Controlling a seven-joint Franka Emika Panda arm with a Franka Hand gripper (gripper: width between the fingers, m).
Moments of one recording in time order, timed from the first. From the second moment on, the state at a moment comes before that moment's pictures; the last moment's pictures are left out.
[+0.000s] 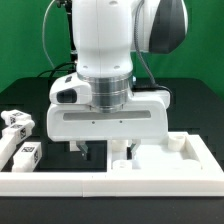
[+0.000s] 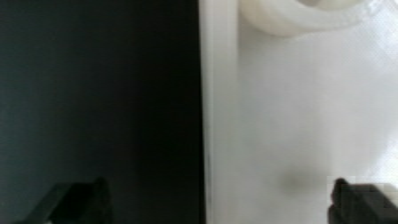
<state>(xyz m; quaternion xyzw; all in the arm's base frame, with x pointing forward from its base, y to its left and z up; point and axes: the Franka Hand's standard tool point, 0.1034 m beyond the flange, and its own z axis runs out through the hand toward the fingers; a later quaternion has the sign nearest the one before) 0.587 -0.021 0.014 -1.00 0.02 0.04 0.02</state>
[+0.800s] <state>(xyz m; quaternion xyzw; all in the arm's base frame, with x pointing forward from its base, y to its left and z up) 0.572 -0.058 0.067 -0.99 0.03 0.10 0.03</state>
